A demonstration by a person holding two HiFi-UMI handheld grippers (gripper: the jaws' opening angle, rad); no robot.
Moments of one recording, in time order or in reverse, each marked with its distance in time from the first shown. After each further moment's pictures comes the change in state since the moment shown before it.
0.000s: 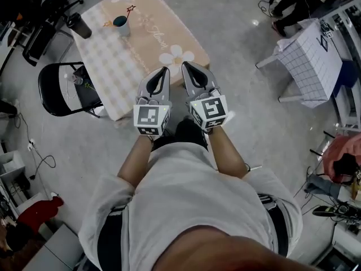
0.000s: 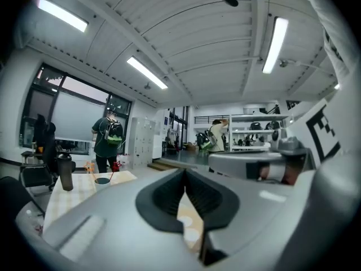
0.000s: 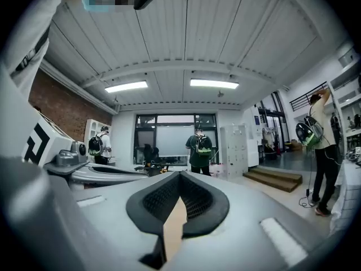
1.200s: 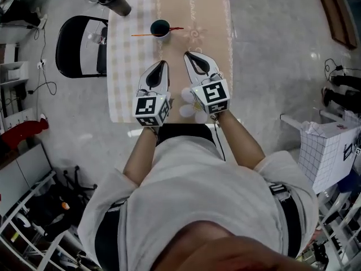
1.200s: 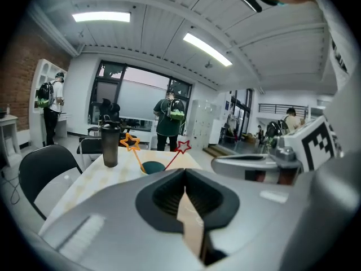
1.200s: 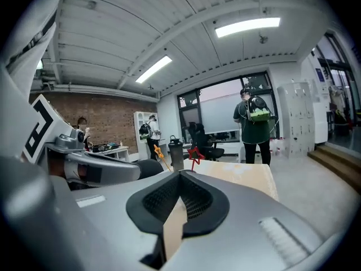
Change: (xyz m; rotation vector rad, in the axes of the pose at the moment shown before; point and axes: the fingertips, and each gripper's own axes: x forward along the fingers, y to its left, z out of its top) left arm 0.169 0.246 -0.071 -0.279 0.188 0.614; right arm 0.339 -0.037 -0.091 -0.018 0.257 0.626
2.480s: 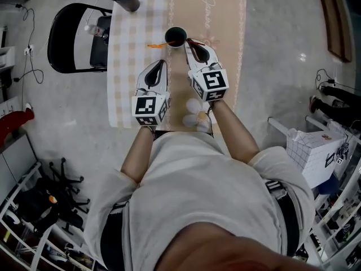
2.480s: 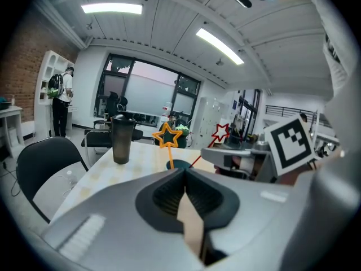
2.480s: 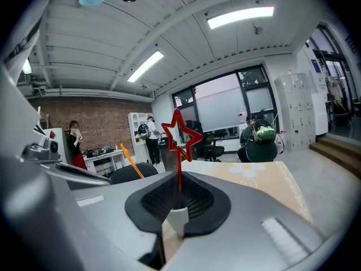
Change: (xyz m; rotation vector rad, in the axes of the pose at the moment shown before) left arm 0.040 0.090 -0.006 -0.060 0.029 0.034; right arm 0.130 -0.017 0.007 0.066 -0.001 -0.015
